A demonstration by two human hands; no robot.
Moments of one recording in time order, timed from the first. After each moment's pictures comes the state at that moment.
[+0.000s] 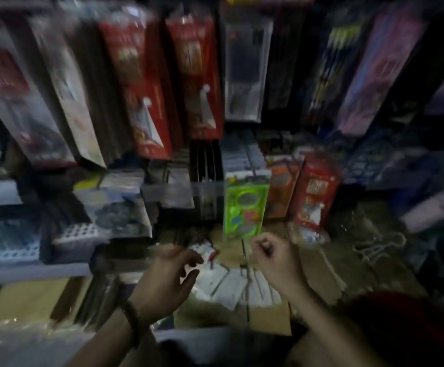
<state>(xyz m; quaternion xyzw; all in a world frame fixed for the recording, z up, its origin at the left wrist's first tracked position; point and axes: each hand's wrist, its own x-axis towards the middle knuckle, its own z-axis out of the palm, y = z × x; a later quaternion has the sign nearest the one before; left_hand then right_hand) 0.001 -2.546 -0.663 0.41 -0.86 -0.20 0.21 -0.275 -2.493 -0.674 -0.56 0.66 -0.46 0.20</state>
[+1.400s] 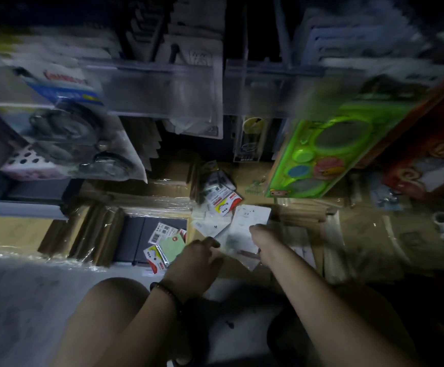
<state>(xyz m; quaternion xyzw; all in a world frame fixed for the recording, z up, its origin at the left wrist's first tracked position) -0.025 -2.596 -0.862 0.59 -0.69 -0.41 -0.01 -0.217 -2.635 -0.924 -0.06 0.76 -0.31 0.56</state>
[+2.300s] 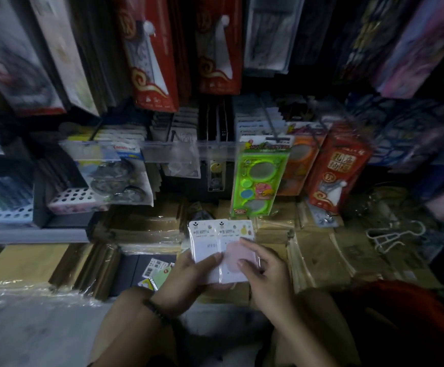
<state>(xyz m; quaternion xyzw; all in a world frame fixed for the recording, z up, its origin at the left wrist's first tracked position) -0.041 -2.519 -0.741 0.40 -0.40 -0.76 0.32 -0.222 -2.462 -0.760 -0.44 0.64 -0.52 0.35</state>
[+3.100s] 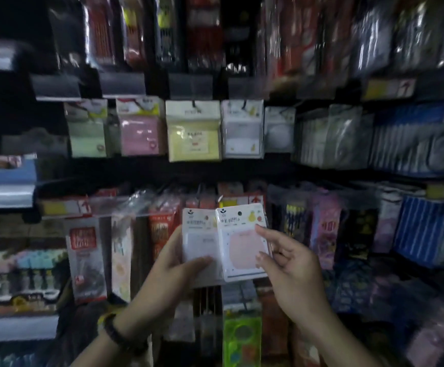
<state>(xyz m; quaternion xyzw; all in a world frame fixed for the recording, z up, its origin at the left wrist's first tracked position) -0.044 -2.522 -0.358 0.24 -0.65 -0.53 0.49 -0.259 -2.459 -0.372 -0.55 0.45 -0.67 0.20</state>
